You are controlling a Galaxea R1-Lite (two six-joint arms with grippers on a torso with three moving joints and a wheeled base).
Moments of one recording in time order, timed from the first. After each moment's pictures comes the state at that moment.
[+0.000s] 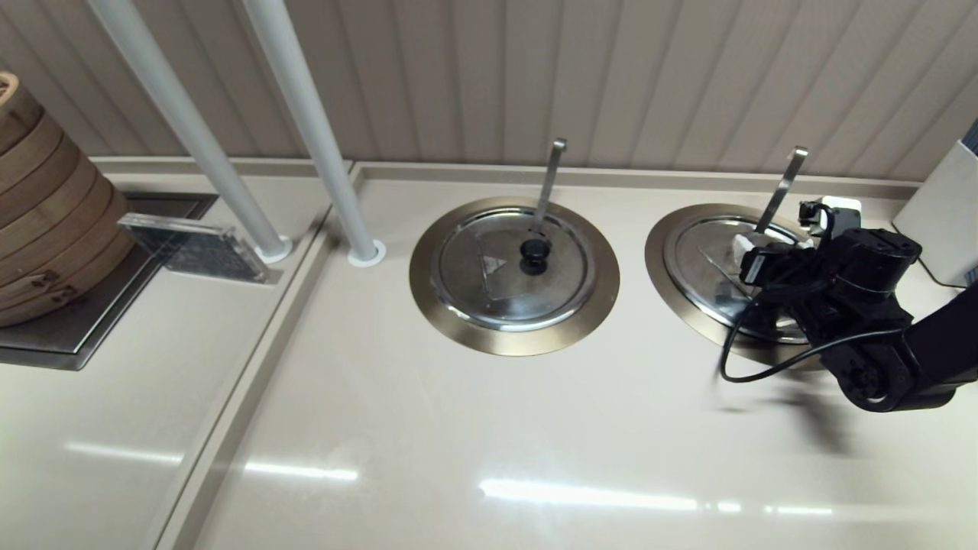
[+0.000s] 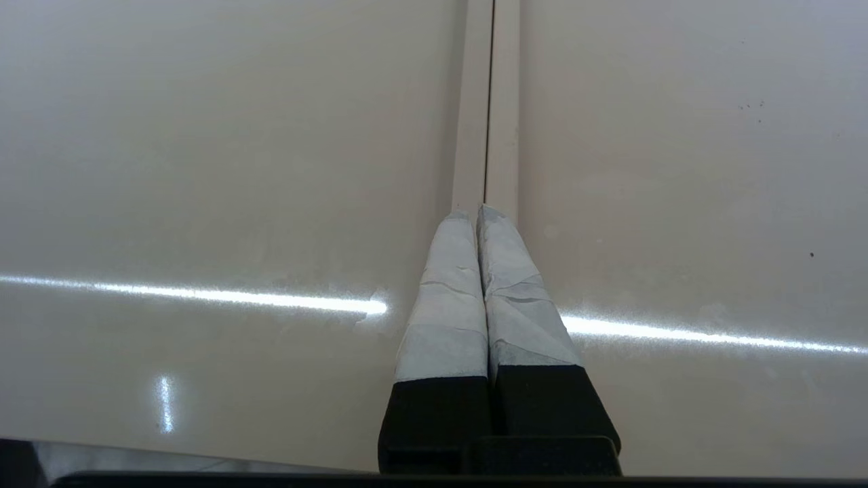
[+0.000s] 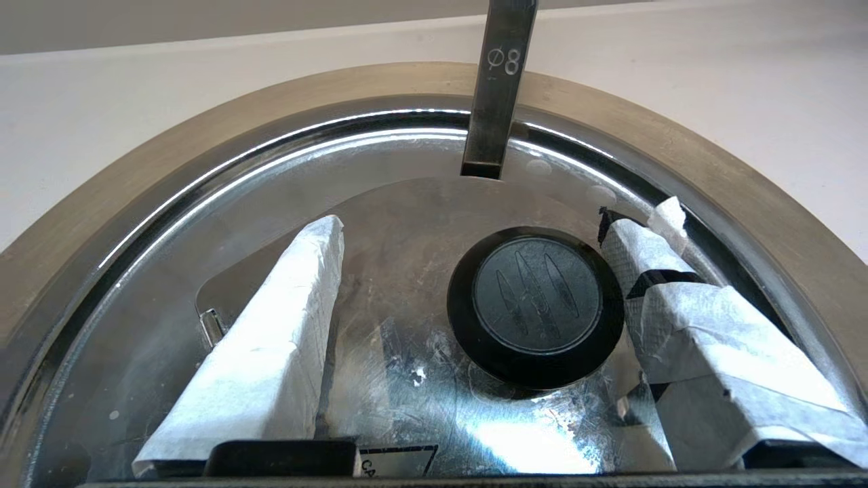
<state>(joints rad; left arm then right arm) 0.00 0.00 -0.03 0.07 0.00 0.01 -0.01 2.05 -0.89 -1.25 -0.23 0.02</state>
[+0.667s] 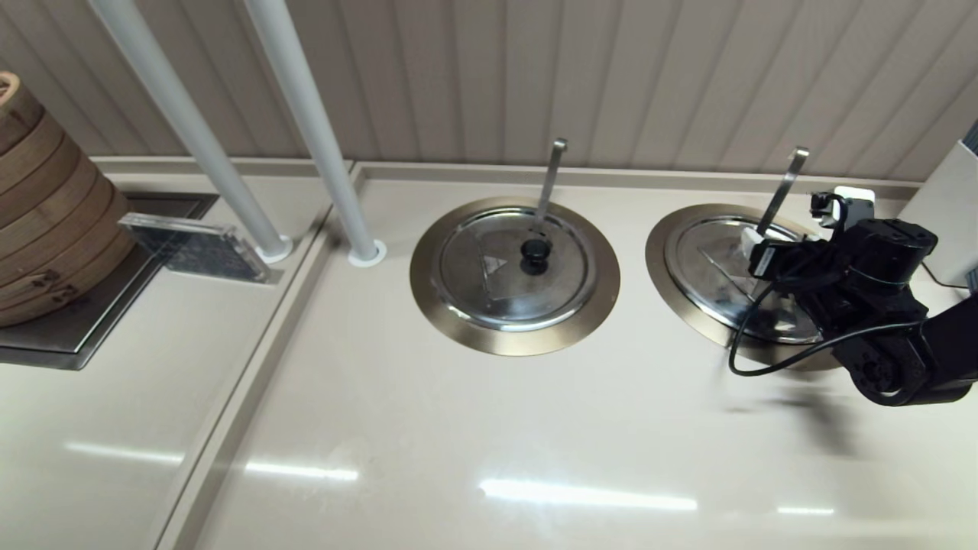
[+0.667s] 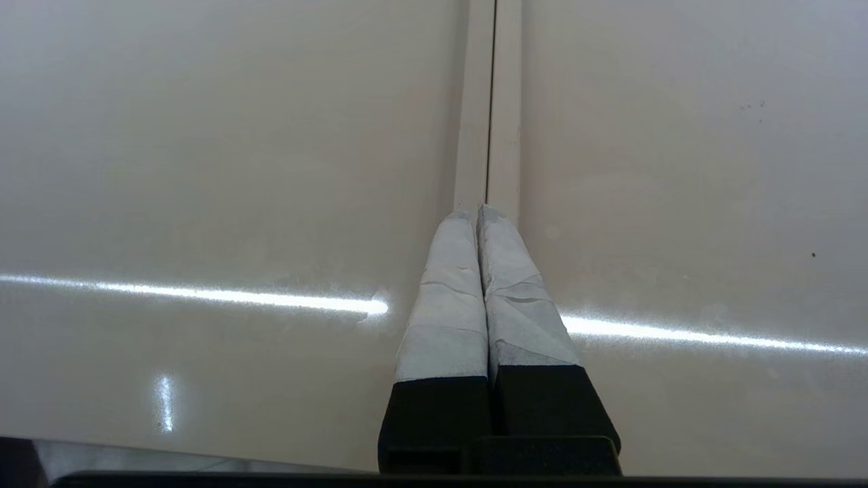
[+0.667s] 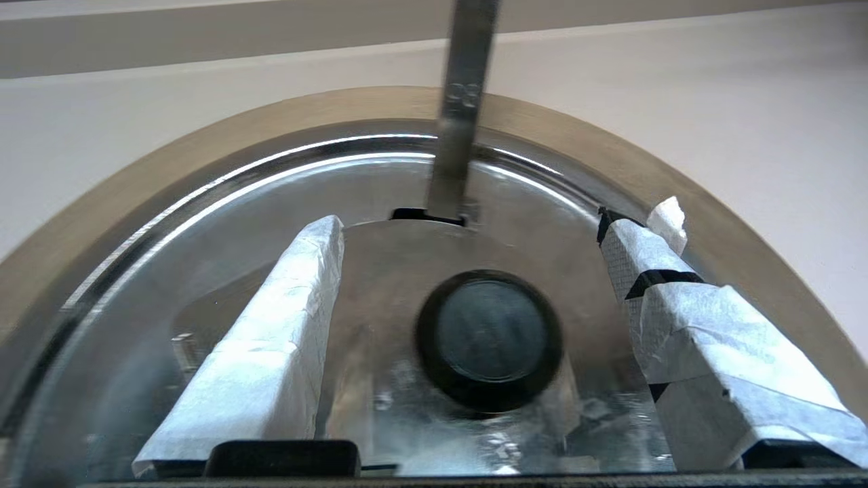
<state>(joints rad) 0.00 0.00 -0.03 0.07 0.00 0.01 -0.04 2.02 -0.90 -1.21 -0.23 0.02</state>
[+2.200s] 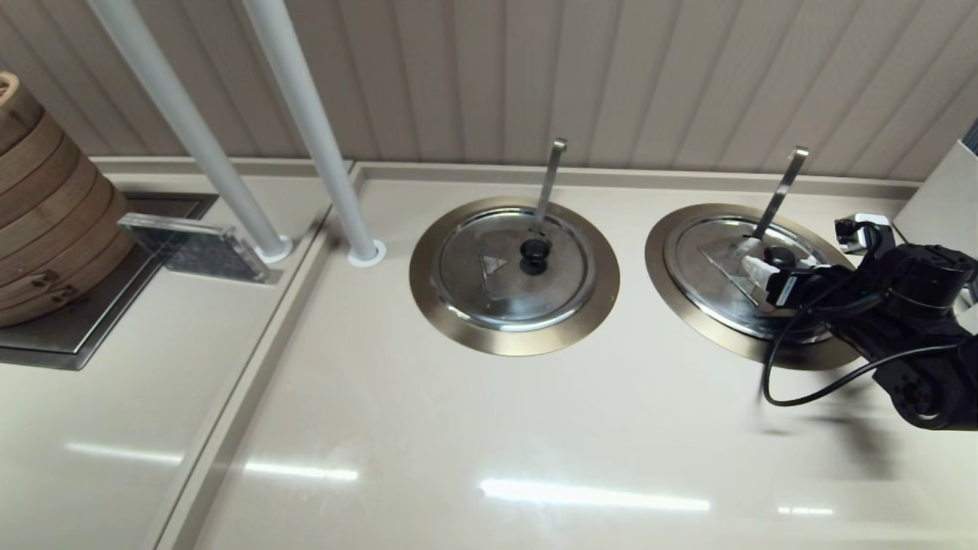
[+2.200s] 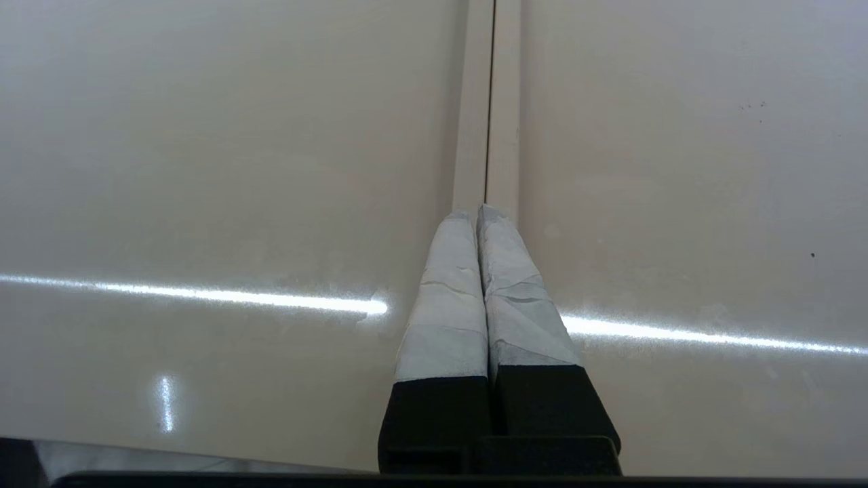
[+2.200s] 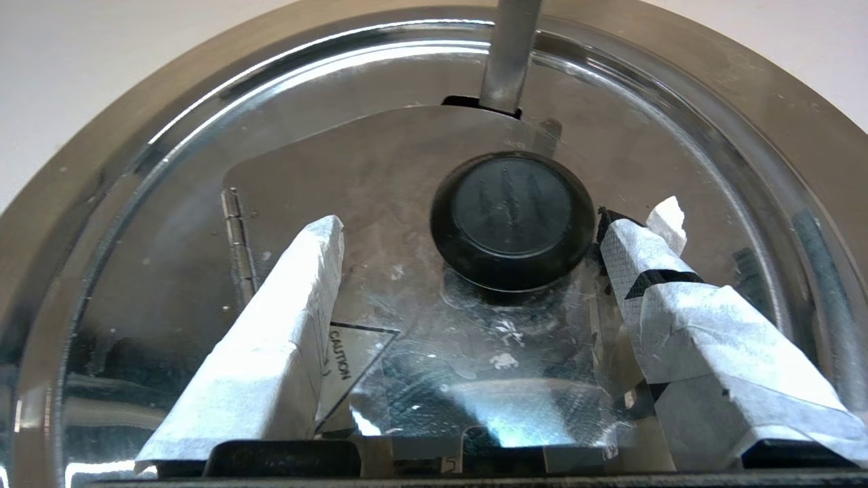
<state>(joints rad) 0.00 0.00 -0.03 0.07 0.00 0.01 -0.15 2.00 -0.78 -1.22 0.13 0.06</state>
